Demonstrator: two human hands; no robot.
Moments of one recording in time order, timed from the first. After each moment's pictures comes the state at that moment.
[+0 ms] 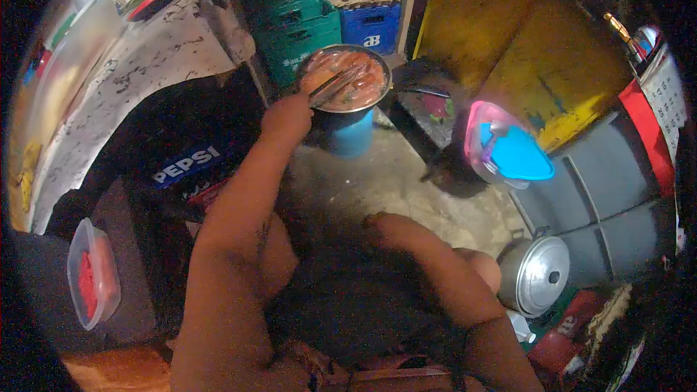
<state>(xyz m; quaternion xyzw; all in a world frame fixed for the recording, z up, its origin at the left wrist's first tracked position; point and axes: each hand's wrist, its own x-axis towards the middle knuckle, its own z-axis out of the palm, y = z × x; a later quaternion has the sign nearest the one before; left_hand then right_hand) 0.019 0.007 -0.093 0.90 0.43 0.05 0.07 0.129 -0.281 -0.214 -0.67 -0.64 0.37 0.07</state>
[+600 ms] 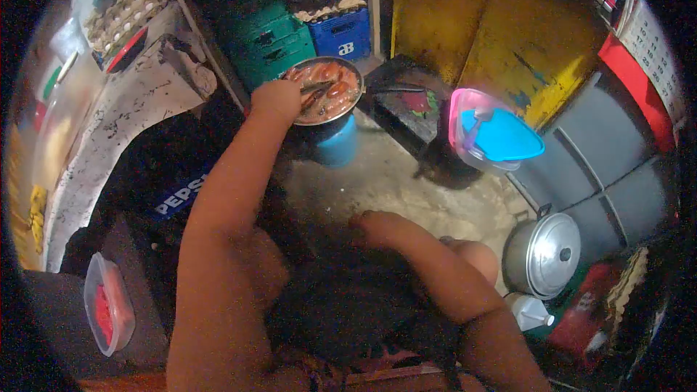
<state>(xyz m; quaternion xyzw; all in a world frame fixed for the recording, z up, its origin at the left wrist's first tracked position) 0.083 0.010 -0.039 0.93 0.36 -0.02 -0.11 0.125 -0.276 -0.203 -0.68 -0.65 0.33 0.06</state>
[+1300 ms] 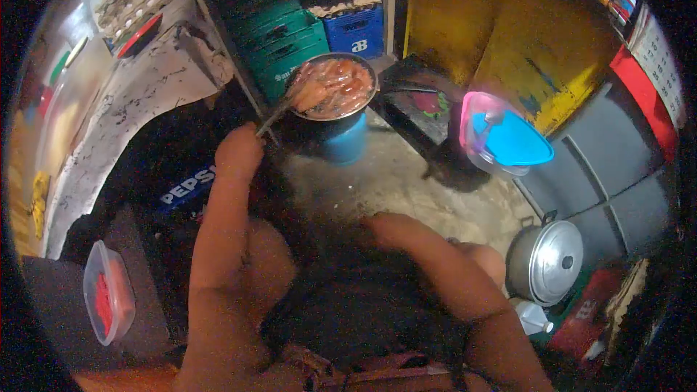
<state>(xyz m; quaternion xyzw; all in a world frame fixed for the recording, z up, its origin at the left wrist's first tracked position) -0.056 0.000 -0.066 0.88 0.46 0.10 -0.02 0.121 -0.277 -0.196 -0.68 -0.64 0.35 0.04</state>
